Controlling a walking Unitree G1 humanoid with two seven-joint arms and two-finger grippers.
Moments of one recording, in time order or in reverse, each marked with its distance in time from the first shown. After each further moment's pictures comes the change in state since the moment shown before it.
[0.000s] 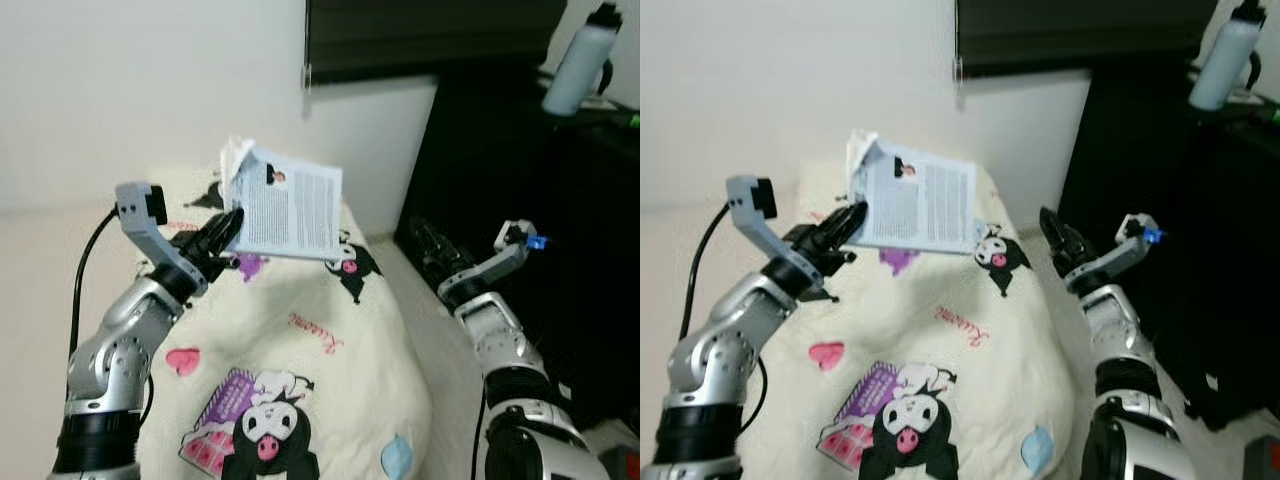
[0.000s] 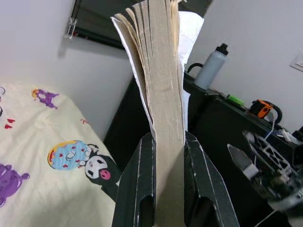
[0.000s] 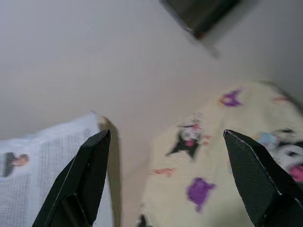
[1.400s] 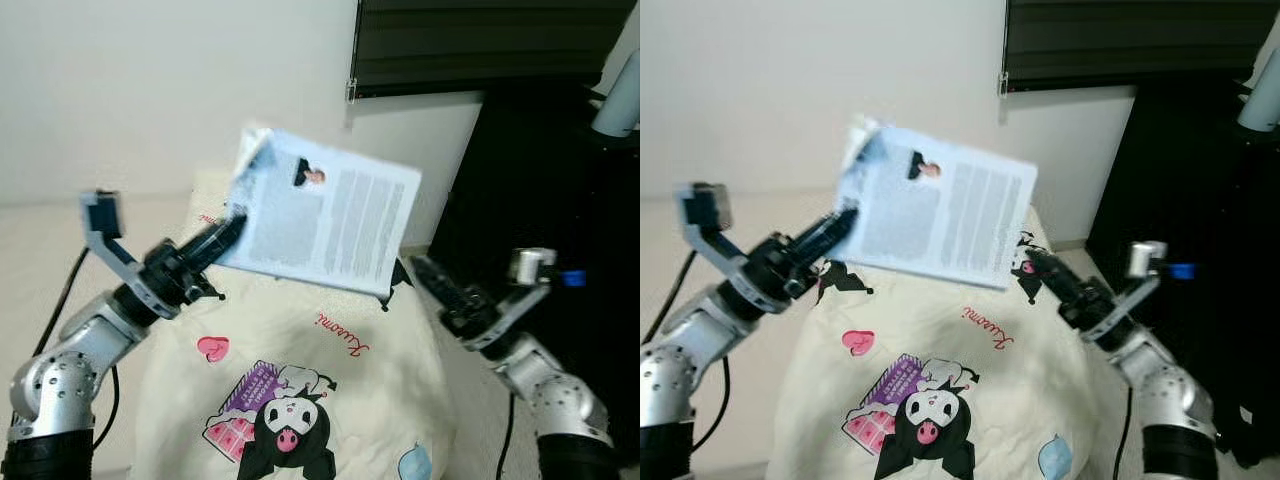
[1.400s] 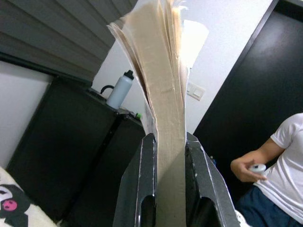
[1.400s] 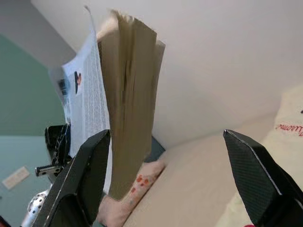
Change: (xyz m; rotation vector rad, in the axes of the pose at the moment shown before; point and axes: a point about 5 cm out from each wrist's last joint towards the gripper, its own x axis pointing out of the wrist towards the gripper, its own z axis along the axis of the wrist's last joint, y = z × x) left arm -0.032 -0.013 0.030 -0.233 -0.095 -0.444; right arm -0.068 0.022 0.004 0.164 0.186 0.476
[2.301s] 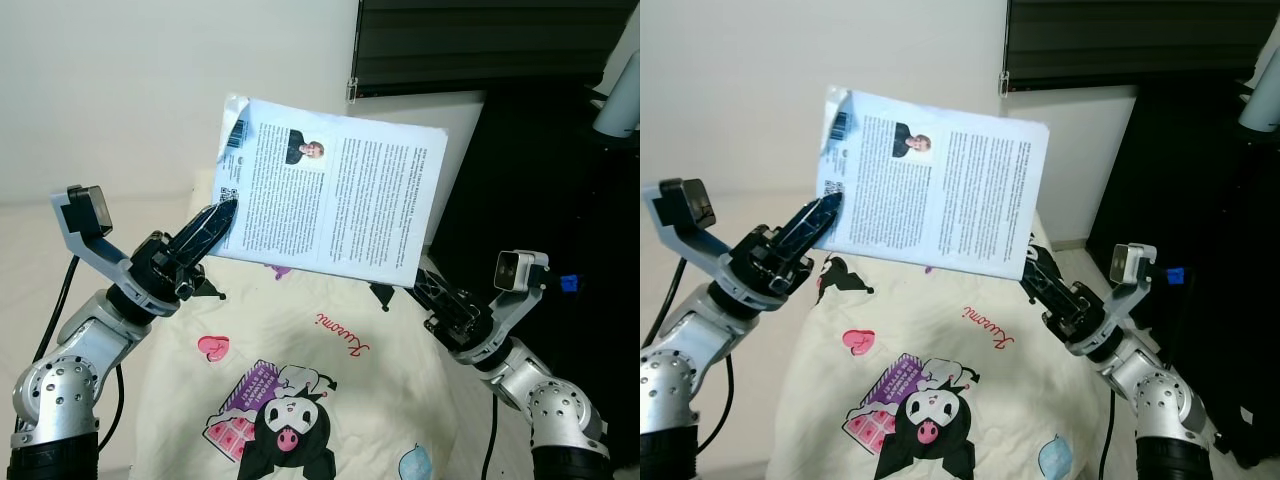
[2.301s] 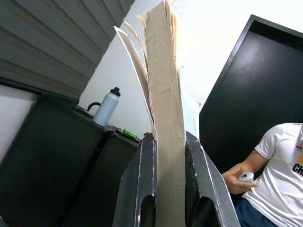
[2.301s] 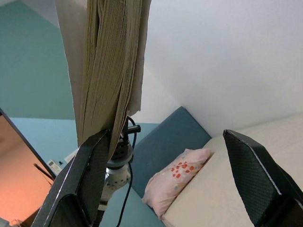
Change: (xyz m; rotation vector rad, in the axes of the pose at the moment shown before) left arm 0.005 -0.011 -0.004 -0.029 -0.044 -0.067; right arm 0.008 0.023 -0.021 0.128 0.067 0.196
